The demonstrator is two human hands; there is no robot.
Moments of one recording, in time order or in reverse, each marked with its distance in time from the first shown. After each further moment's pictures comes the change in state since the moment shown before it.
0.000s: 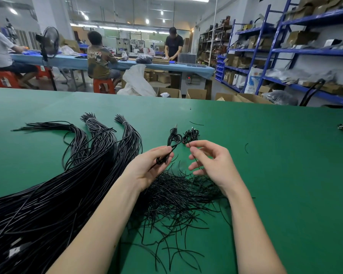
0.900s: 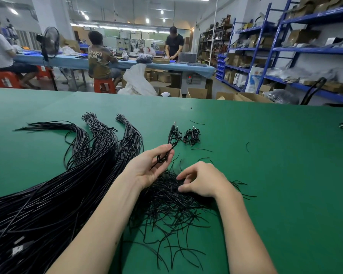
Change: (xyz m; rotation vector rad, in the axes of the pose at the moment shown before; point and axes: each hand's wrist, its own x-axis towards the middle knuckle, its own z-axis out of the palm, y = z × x) left_hand -0.004 0.006 0.000 -0.092 -0.004 -0.110; right_hand 0.001 0.018 0.011 -0.912 -0.273 0.223
